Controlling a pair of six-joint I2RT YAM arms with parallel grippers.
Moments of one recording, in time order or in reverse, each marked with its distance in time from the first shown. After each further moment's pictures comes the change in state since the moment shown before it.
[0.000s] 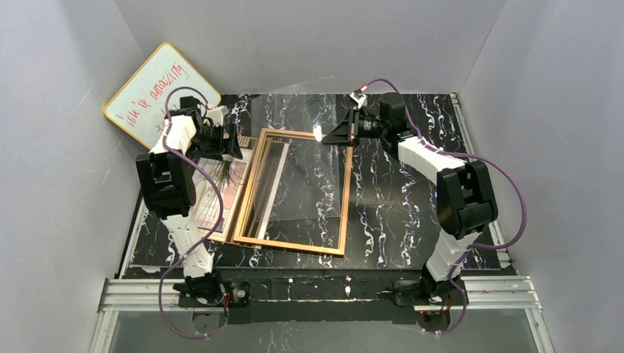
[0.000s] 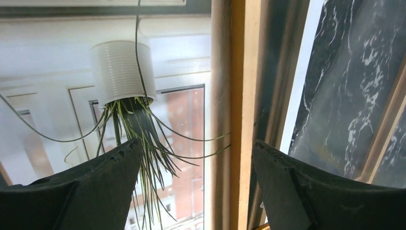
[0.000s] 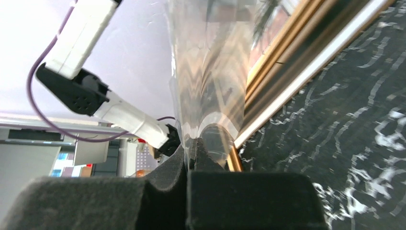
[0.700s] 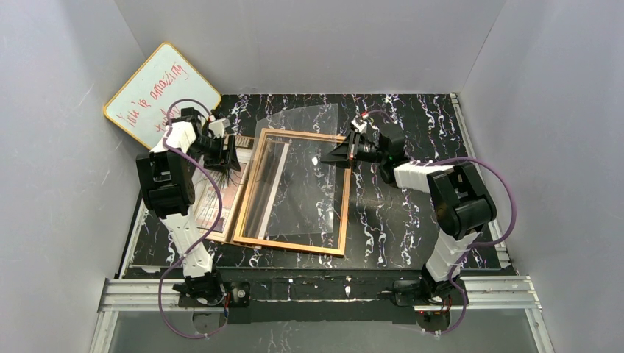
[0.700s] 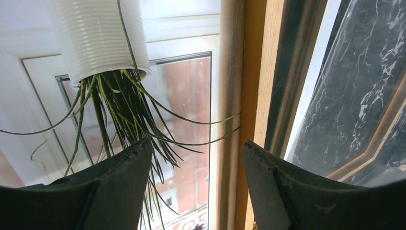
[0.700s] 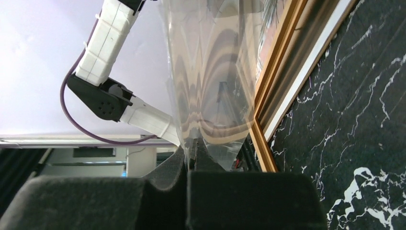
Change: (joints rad) left arm 0.037 0.039 -0.071 -0.053 0.051 0.090; right arm 0.053 -0.012 -0.316 0.509 0.055 0.417
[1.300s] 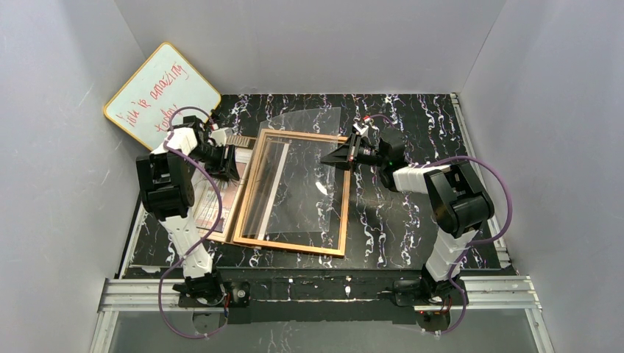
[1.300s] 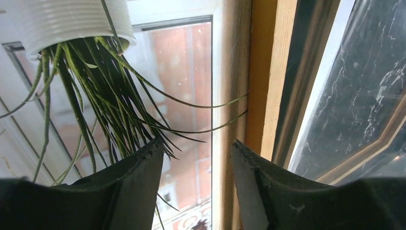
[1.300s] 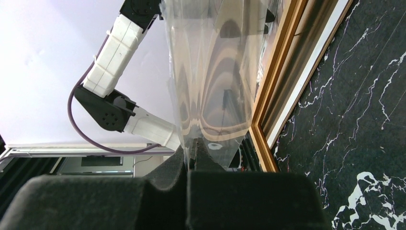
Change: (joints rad) left arm 0.000 -0.027 -0.106 0.023 -0.007 0.048; right arm 0.004 0.031 -0.073 0.140 0.039 0.099
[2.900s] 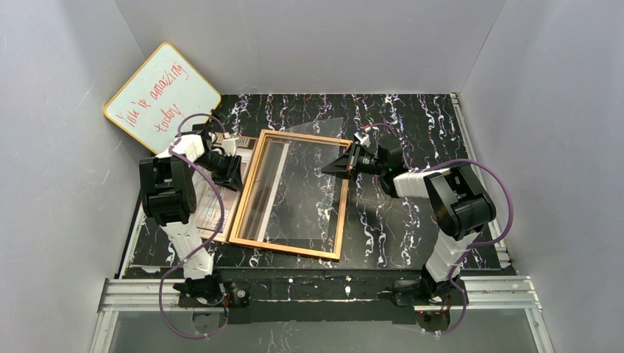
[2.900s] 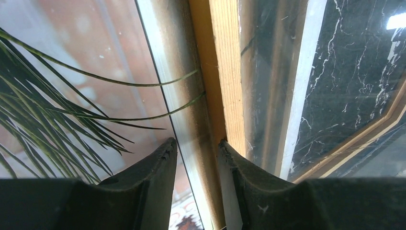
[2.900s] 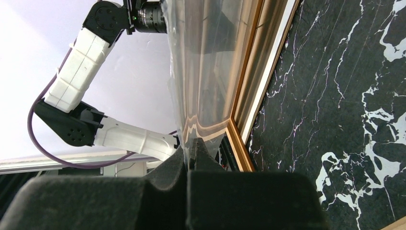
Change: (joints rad) left arm -0.061 -0.080 -0.146 0.006 0.014 0.085; right arm 0.016 -0.024 -0.073 -0.096 0.064 -0.129
